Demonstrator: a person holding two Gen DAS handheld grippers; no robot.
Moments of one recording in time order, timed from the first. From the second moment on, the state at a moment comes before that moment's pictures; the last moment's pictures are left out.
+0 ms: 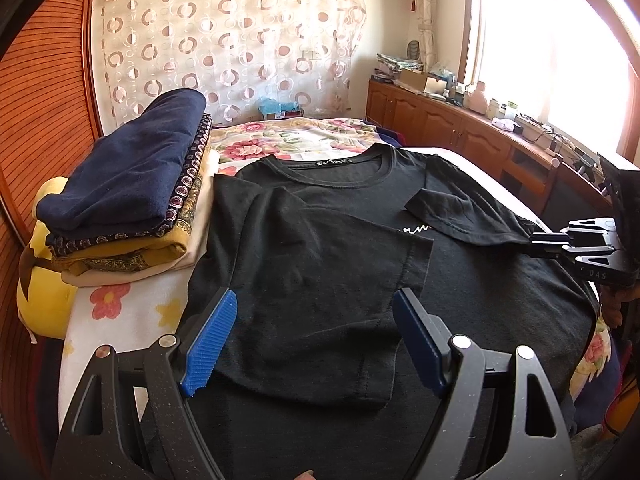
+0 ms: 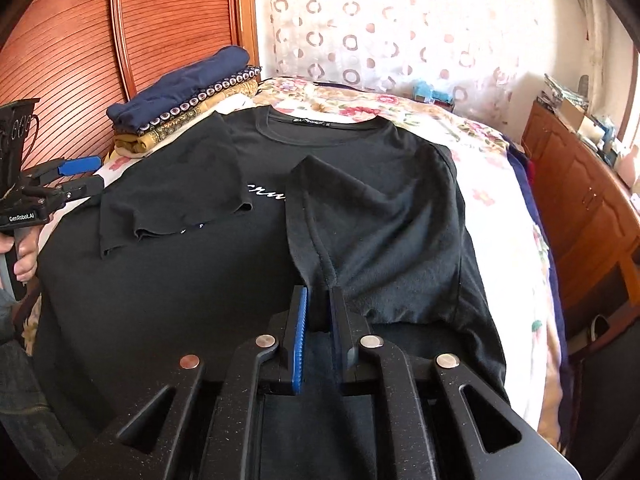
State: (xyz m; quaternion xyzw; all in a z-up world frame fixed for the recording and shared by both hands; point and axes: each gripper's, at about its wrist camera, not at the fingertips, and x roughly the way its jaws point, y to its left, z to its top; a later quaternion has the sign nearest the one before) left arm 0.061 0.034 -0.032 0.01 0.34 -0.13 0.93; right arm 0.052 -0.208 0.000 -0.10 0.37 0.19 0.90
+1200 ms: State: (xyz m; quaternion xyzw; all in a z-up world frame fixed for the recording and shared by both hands) left arm 0.258 0.036 -0.071 0.10 0.46 -0.09 0.88; right arm 0.237 -0.239 -0.023 -0.08 0.40 0.12 0.91
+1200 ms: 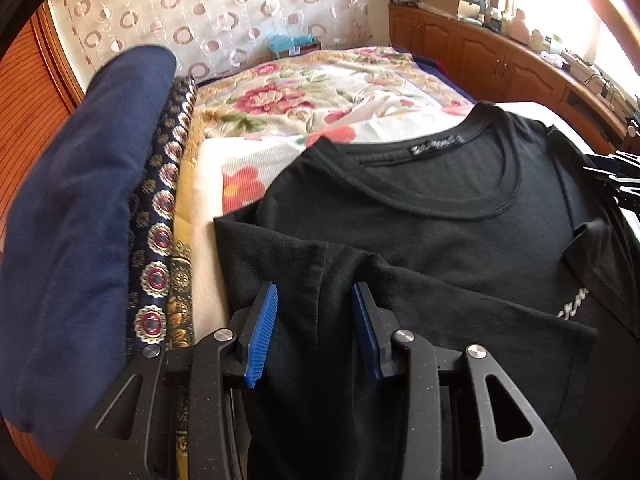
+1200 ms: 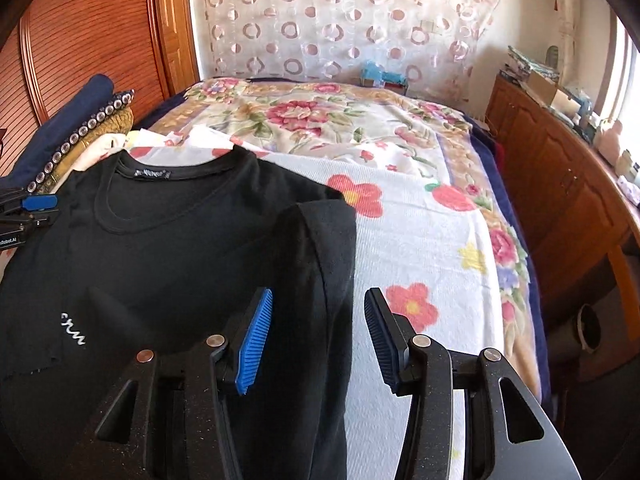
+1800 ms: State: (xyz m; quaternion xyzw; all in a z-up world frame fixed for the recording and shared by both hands) left arm 0.266 0.042 -0.067 0.05 0.47 -0.12 0.87; right arm 0.244 -0.244 -0.023 -0.07 0.40 0.12 0.91
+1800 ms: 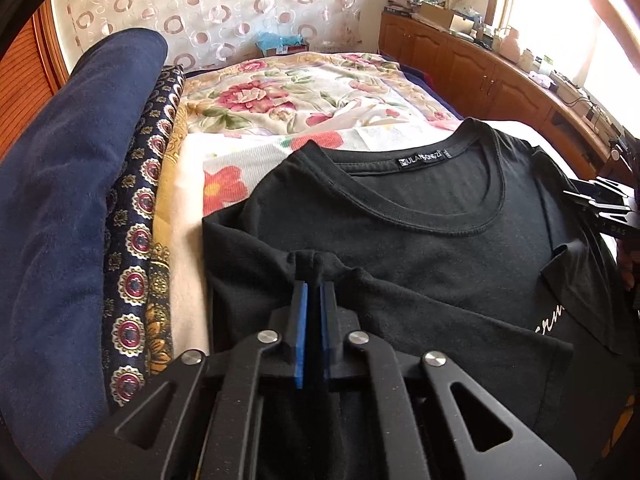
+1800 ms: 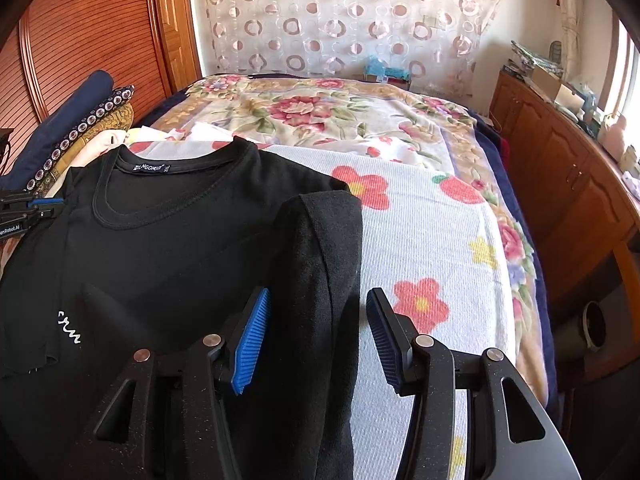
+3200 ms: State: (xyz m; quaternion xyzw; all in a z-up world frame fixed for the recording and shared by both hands) left arm 0.163 0.078 0.030 0.02 0.30 -0.10 0.95; right arm 0.215 -0.227 0.032 -0.05 0.32 0.19 0.93
